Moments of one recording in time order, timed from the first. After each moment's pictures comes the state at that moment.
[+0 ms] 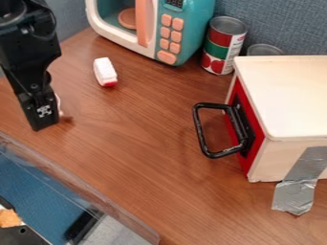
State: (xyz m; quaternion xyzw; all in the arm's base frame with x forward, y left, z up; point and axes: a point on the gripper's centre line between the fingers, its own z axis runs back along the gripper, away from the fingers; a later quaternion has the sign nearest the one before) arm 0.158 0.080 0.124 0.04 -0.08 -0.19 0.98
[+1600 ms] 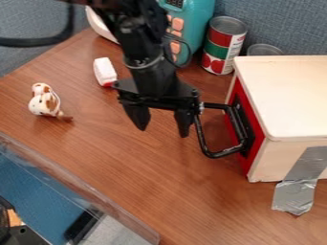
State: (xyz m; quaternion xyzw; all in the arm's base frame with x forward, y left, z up) arm 0.264 -0.021 0.077 -0.11 -0.14 0.12 0.98
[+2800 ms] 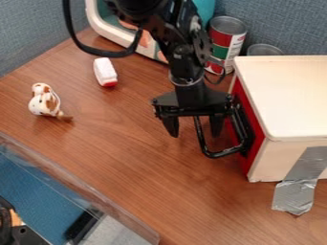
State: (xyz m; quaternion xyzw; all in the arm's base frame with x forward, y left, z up) arm 0.316 -0.041 0.034 -0.11 -0.14 0.24 0.95
